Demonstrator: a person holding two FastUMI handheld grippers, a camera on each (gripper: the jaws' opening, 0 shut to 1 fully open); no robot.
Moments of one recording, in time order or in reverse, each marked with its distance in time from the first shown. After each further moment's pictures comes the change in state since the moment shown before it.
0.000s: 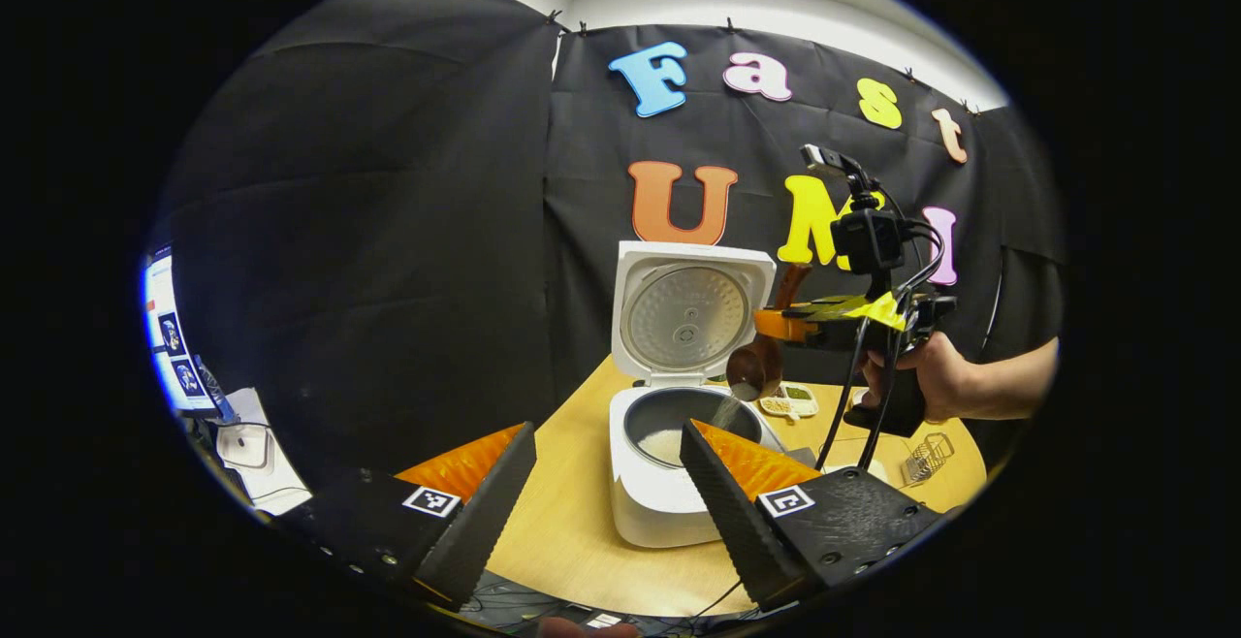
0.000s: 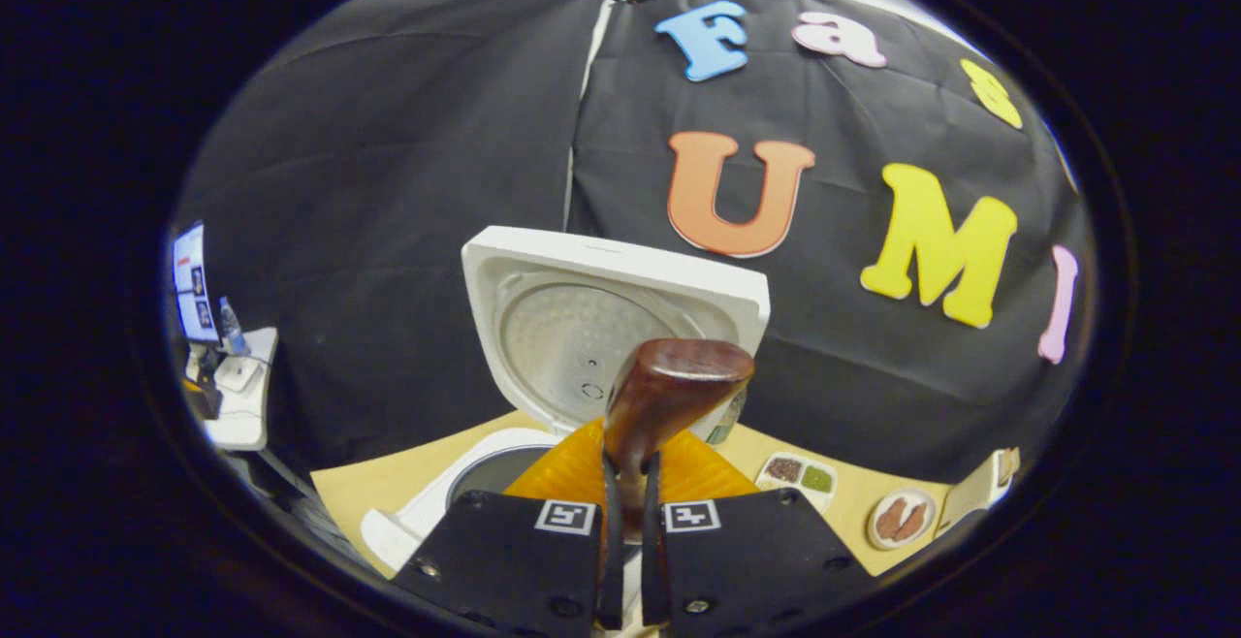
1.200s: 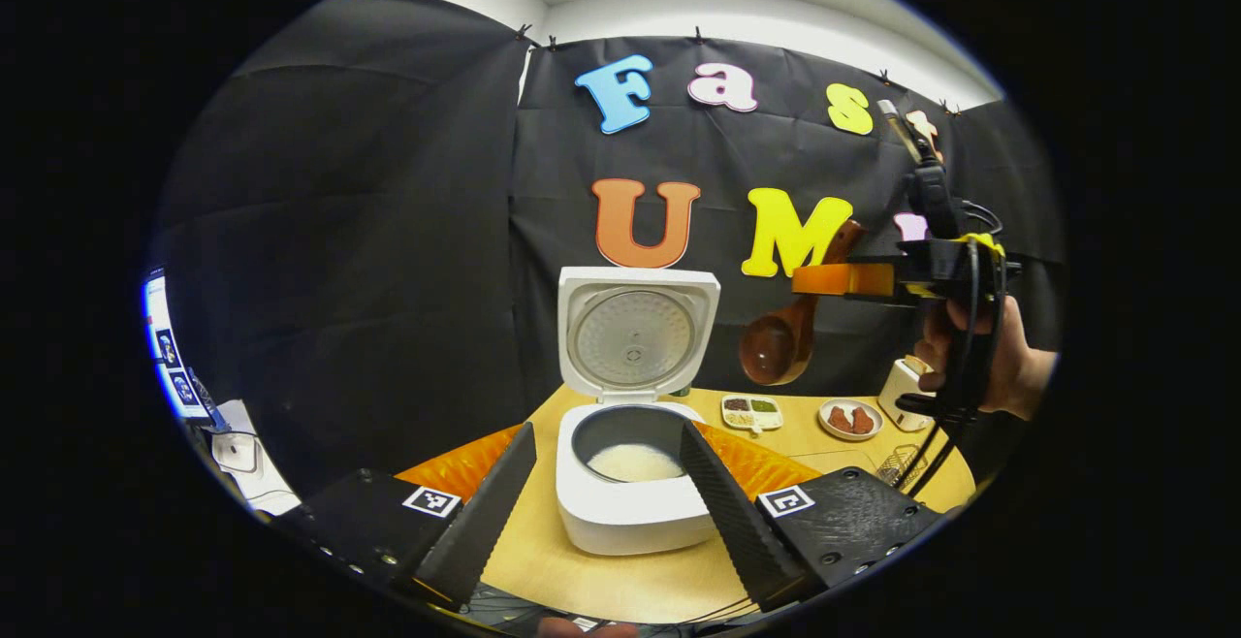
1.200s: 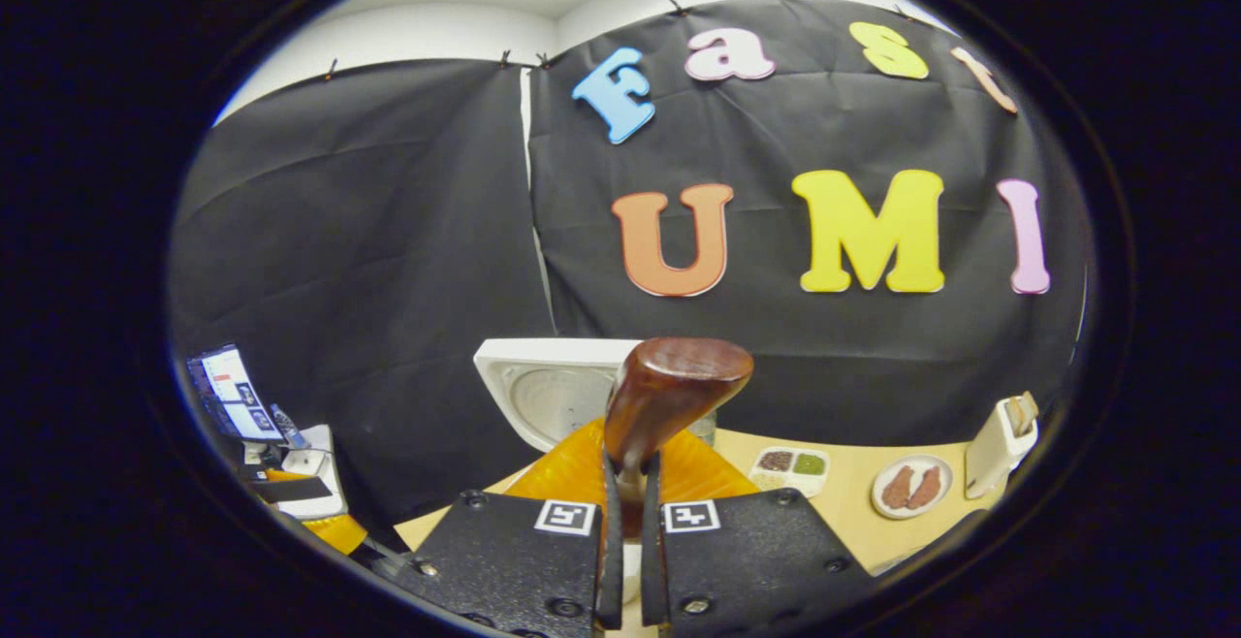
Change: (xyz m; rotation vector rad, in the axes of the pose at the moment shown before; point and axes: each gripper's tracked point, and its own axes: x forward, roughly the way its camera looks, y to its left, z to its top) left arm -0.008 -0.067 0.024 0.023 -0.044 -0.070; right arm -0.145 -0.093 0.039 0.338 -0.115 0.014
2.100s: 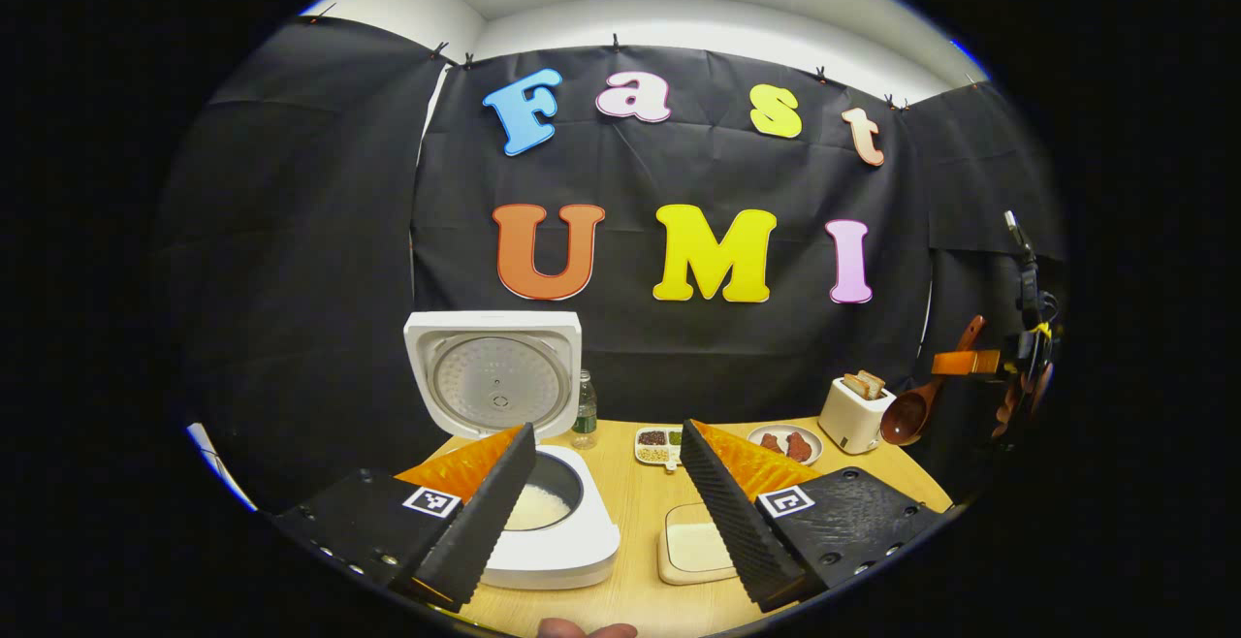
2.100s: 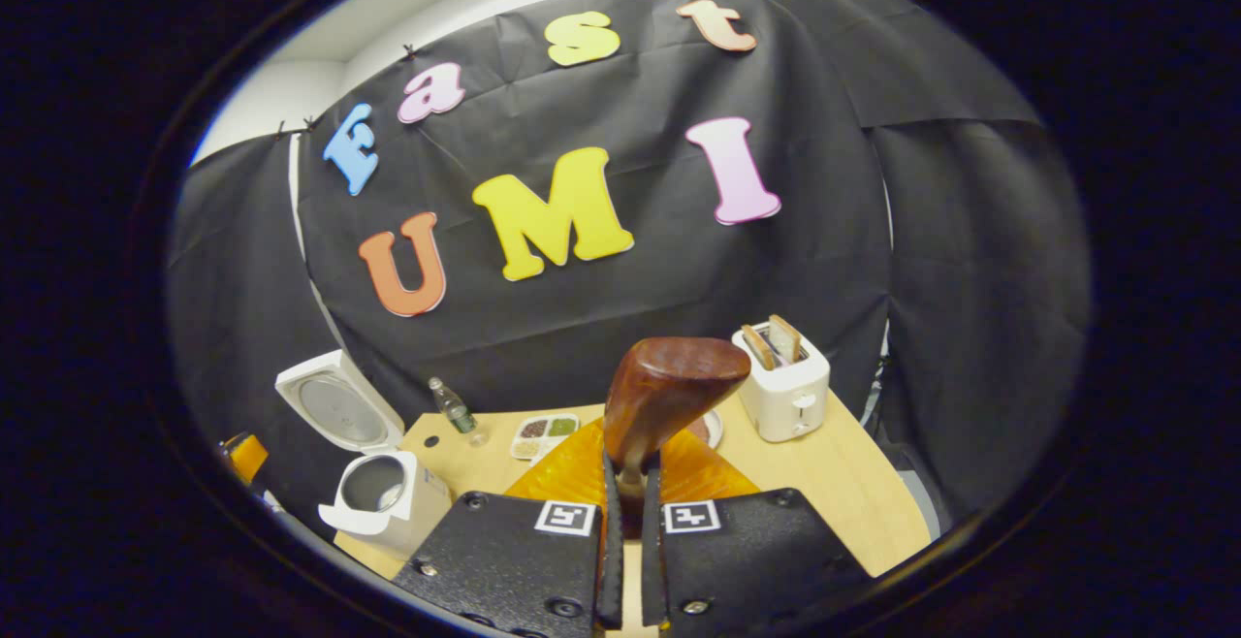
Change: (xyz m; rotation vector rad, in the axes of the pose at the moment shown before) left arm 0.049 -0.137 0.039 0.053 -0.063 -0.160; right arm -0.204 -0.314 -0.081 0.302 0.003 -0.545
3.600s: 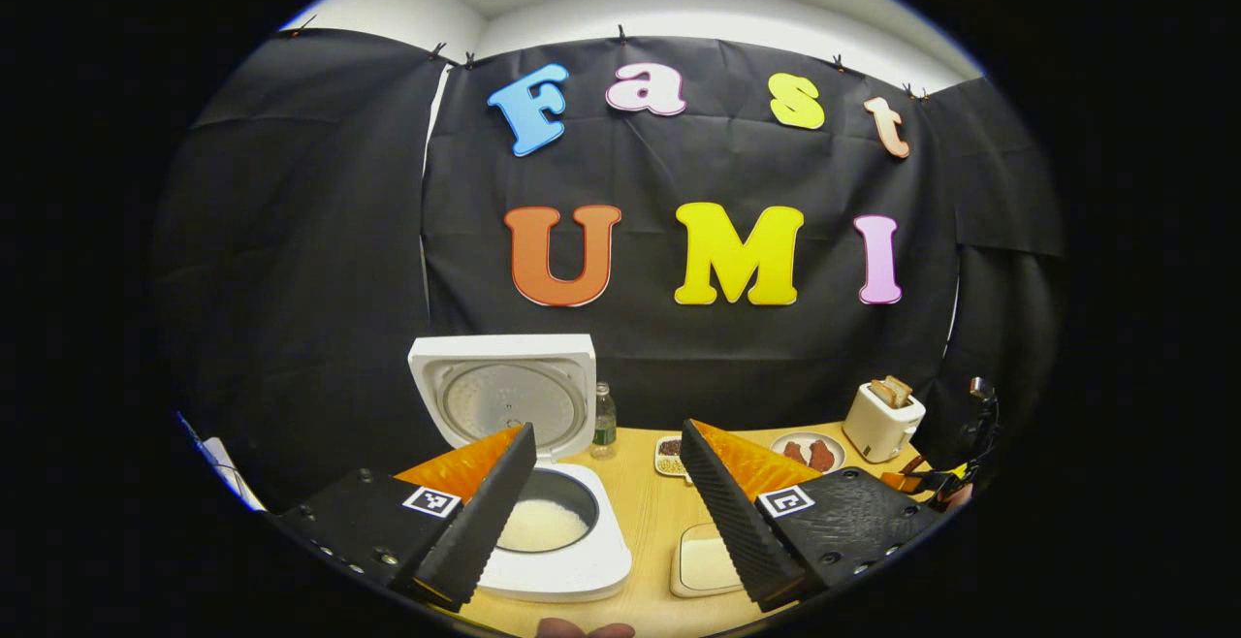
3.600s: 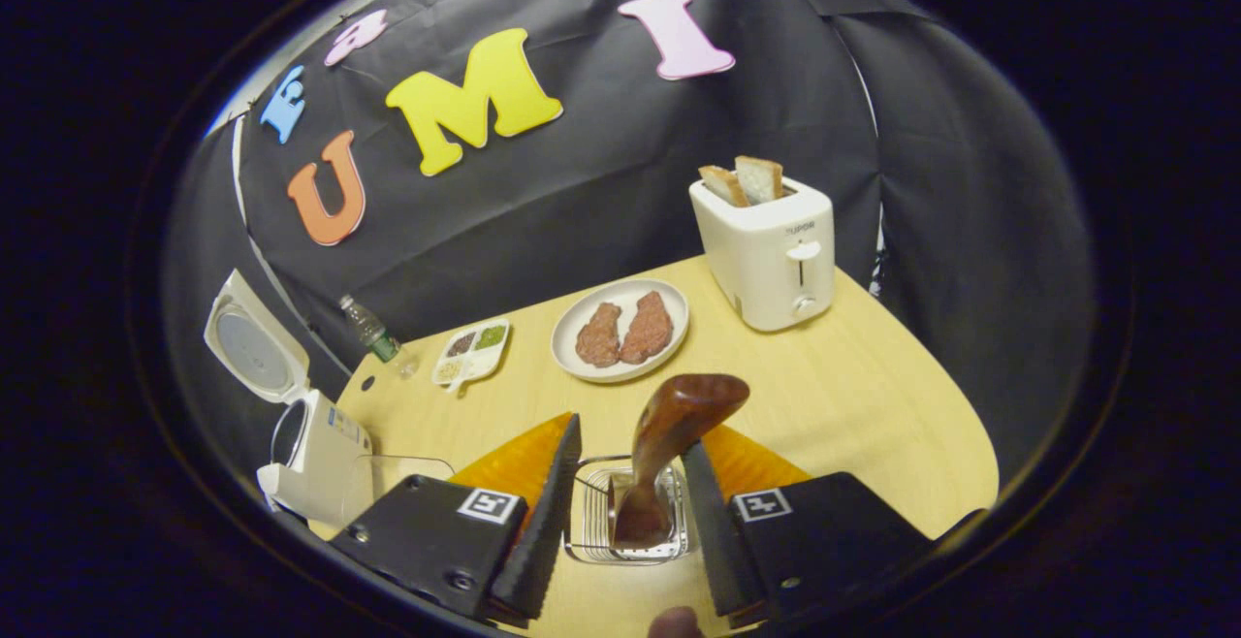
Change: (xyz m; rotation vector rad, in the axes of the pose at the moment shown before) left arm 0.032 0.017 0.044 0.033 0.009 0.090; right arm 0.109 -0.076 -0.153 0.065 0.218 -0.064
